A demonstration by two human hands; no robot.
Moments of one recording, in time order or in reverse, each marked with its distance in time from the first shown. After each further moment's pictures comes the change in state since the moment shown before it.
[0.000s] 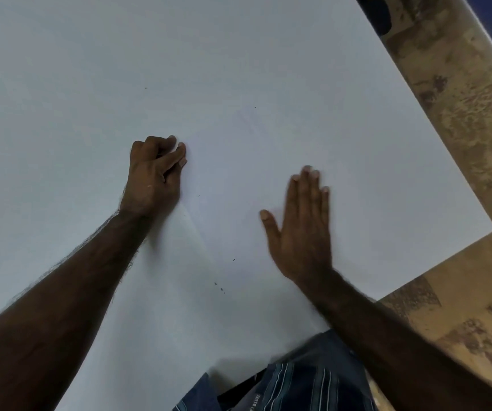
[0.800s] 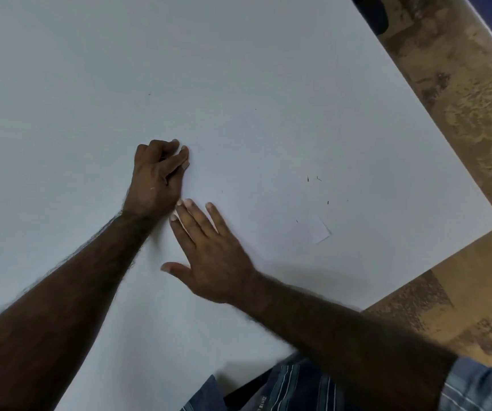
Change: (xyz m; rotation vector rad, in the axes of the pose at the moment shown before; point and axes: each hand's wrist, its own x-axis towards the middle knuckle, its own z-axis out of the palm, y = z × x) left_hand 0.004 -0.013 0.000 0.077 0.002 0.131; right_hand -0.017 -0.119 0.038 0.076 -0.165 -0.581
